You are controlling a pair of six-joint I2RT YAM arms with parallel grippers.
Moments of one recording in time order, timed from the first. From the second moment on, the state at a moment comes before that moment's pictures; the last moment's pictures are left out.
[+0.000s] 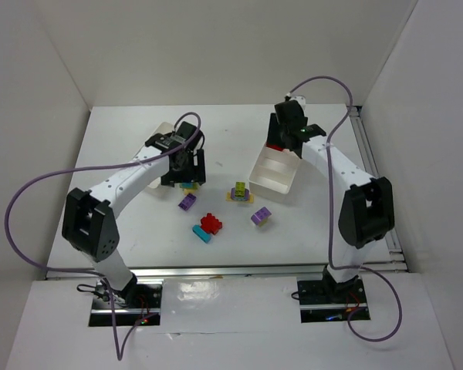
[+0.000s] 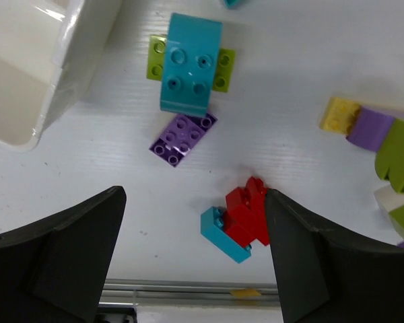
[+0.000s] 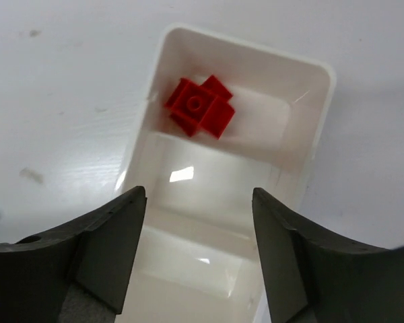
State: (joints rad) left arm -0.49 1.66 1.46 -0.97 -0.20 -0.56; right arm 0.34 1.78 1.50 -0.47 0.35 0.37
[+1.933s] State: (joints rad) left arm -0.18 1.77 1.60 -0.59 0.74 -0.38; right arm 0.41 1.71 1.50 -0.36 -0.63 0.45
